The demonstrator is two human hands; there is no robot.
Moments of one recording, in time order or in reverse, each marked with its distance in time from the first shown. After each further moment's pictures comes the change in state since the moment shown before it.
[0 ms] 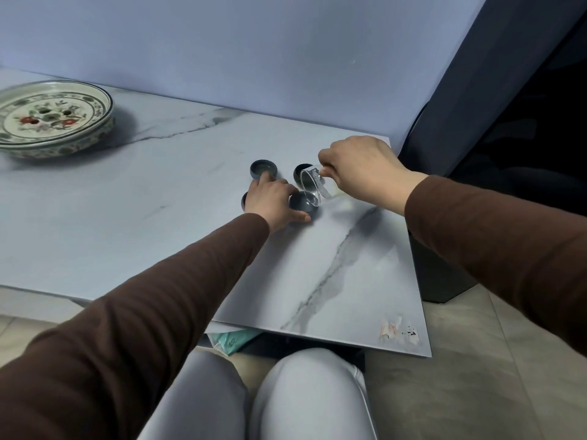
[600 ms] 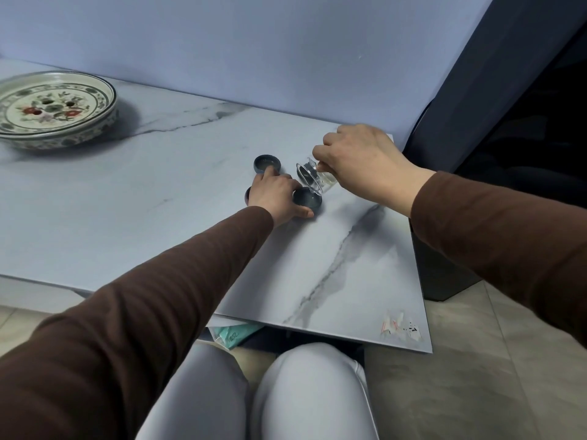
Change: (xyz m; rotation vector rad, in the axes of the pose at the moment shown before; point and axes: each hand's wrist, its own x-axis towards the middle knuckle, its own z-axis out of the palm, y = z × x) left_hand 0.001 0.000 -0.002 0.031 -0.007 0.009; right_hand -0.002 -0.015 -0.019 -0.223 0.070 -0.195
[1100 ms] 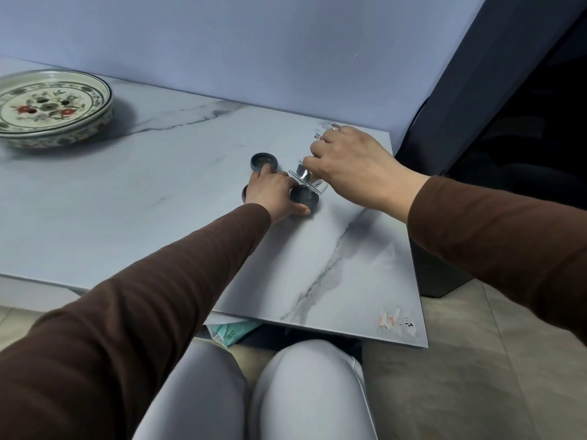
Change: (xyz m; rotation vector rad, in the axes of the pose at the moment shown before) left_hand 0.000 0.000 0.002 -0.010 0.025 0.000; right_hand -0.007 -0.011 -0.005 -0.191 0.023 -0.165
